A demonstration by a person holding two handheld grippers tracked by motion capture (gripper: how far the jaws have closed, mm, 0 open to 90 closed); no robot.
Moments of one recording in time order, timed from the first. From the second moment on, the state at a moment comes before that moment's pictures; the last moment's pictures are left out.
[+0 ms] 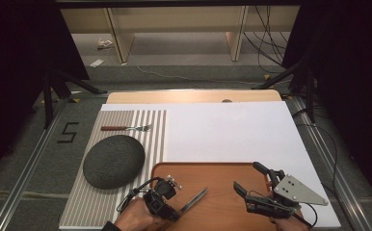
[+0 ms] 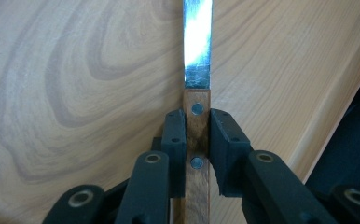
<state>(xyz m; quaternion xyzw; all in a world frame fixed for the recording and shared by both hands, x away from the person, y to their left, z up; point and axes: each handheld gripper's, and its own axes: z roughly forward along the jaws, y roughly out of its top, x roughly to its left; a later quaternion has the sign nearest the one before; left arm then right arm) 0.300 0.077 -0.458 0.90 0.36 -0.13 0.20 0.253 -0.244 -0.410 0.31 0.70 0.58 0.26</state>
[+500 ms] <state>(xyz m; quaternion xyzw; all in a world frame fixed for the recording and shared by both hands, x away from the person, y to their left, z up) 0.296 0.079 -0.438 0.90 0.32 -0.10 0.29 0.253 -0.244 -0.410 0.31 0.70 0.58 0.26</state>
